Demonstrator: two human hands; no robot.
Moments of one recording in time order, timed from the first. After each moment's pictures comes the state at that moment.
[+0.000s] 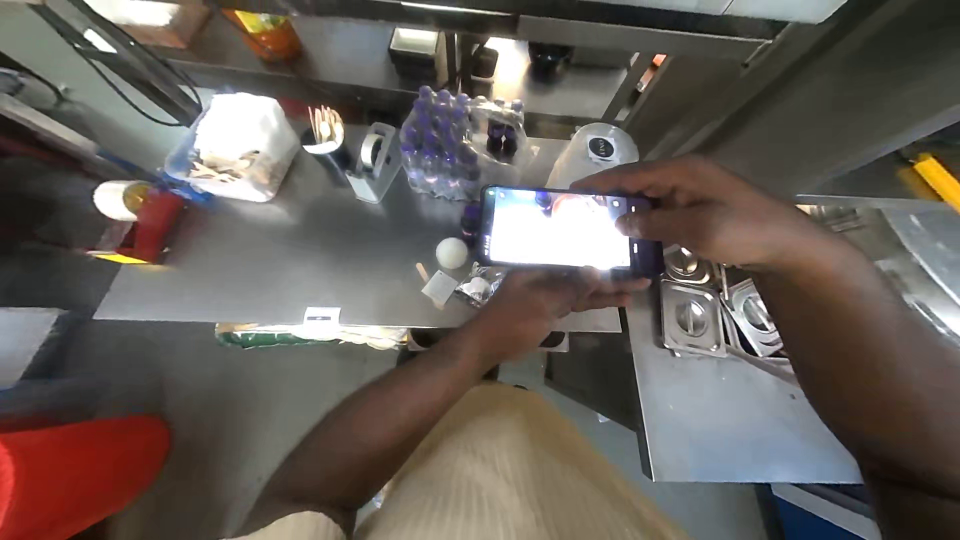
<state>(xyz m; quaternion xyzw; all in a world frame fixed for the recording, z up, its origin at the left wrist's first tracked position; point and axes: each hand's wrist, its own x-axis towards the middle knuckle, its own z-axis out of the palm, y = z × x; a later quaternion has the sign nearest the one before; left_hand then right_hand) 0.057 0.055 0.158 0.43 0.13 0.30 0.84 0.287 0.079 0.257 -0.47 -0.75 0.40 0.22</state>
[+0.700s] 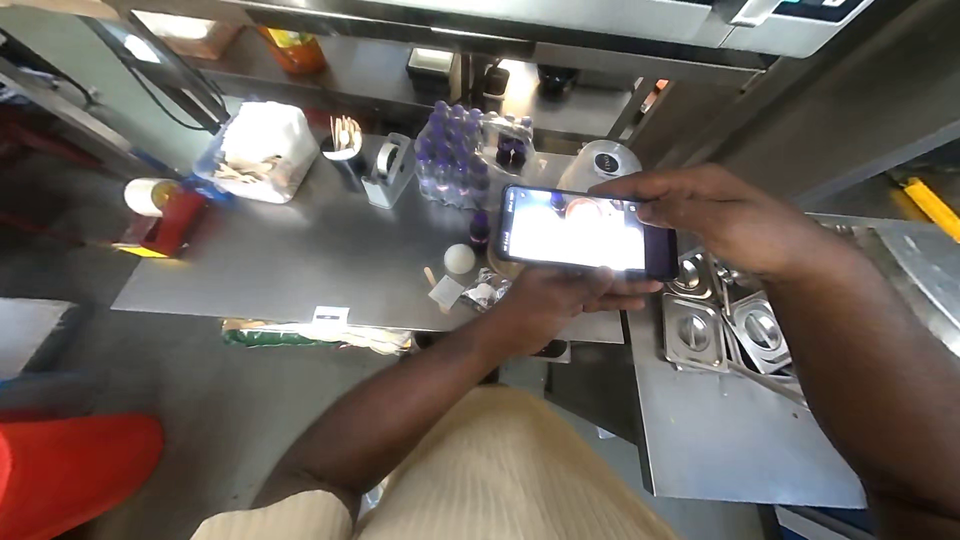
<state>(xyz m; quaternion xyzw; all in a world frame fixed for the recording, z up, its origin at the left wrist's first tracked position) 0.061 0.055 0.158 0.41 0.09 0.32 0.85 0.286 0.072 0.267 -0.48 -0.75 0.39 0.25</state>
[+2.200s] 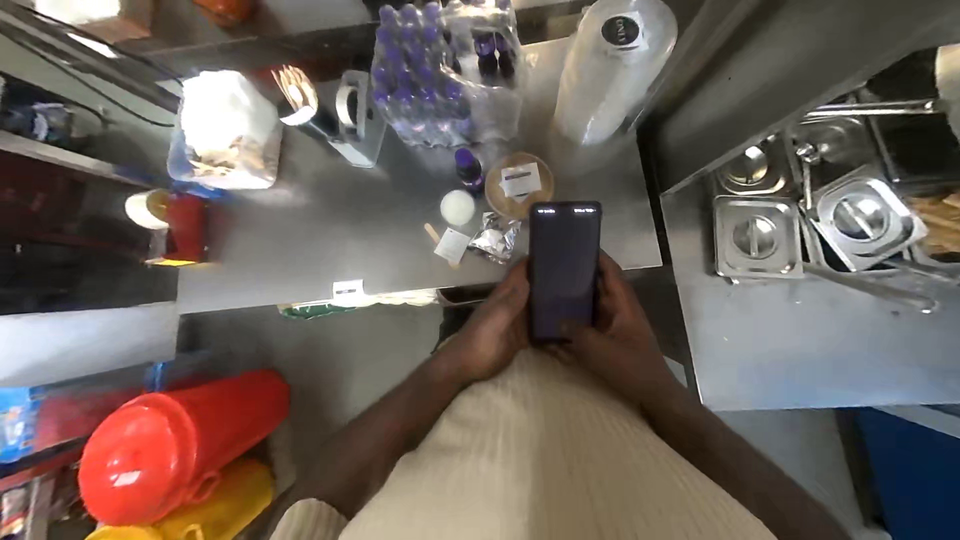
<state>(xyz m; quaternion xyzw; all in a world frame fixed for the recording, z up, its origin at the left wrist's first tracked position) 0.016 0.019 0.061 0.41 0.26 0.16 0.86 0.199 -0.070 0.057 -0.54 -0.37 0.53 0.53</state>
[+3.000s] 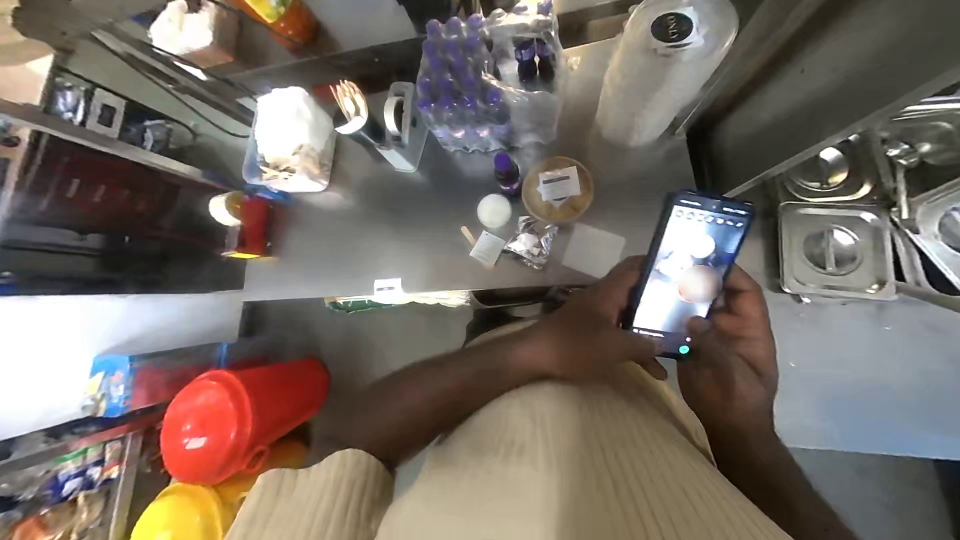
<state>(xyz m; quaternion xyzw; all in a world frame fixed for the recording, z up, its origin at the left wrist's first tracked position) 0.069 0.024 0.100 0.49 0.22 0.08 0.84 0.221 -0.085 0.042 -0.47 -0.32 0.42 0.71</state>
